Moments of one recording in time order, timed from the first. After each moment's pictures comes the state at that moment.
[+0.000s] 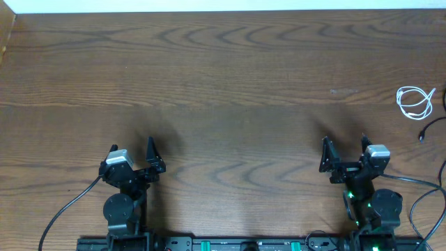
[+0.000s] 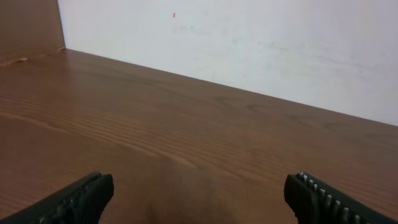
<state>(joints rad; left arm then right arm) 0.07 0.01 0.02 -0.11 -0.05 -0.19 0.04 0.10 0.01 -0.01 -0.09 0.21</state>
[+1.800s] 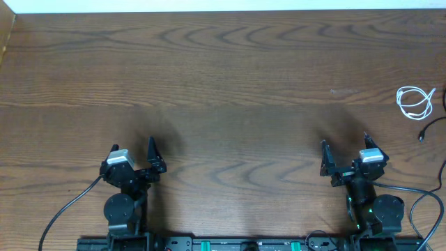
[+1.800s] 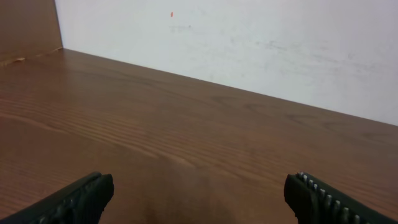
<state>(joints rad) 0.05 0.01 0.02 -0.11 -0.05 -0.19 0.04 0.01 0.01 -0.06 -0.11 -0.01</state>
